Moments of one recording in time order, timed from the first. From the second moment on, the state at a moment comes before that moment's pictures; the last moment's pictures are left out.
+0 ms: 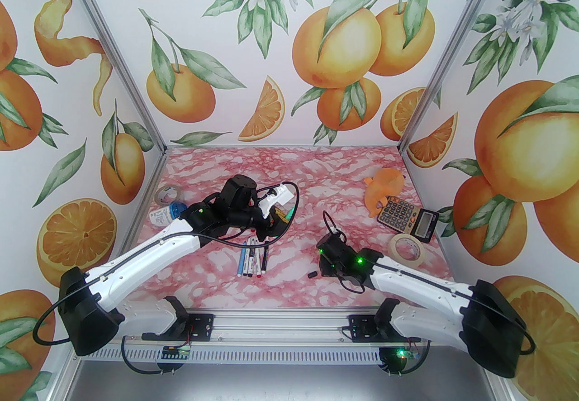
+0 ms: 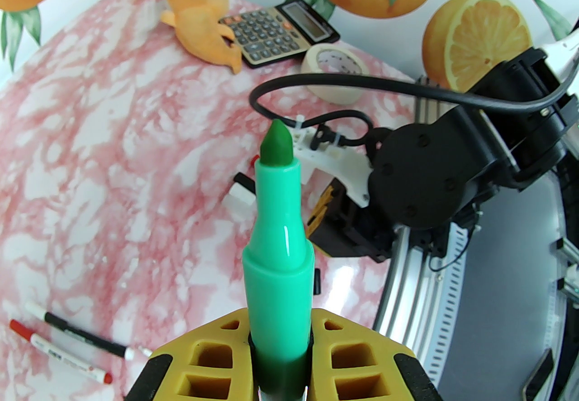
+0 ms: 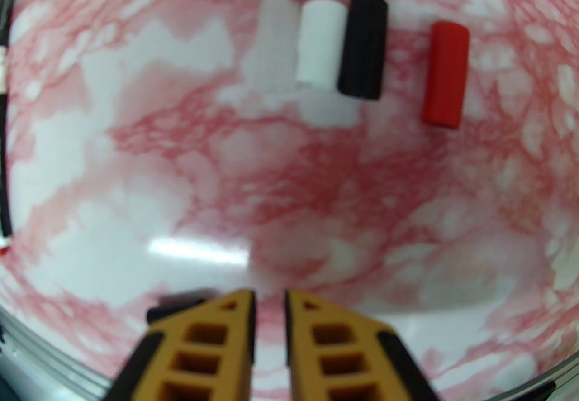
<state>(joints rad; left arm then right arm) -0.77 1.30 1.14 -0.48 0.49 0.04 0.81 1.15 0.52 -0.54 0.17 0.83</state>
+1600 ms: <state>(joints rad) -0.77 1.33 1.14 -0.49 0.52 0.03 0.87 1.30 0.51 -0.47 0.31 0.91</state>
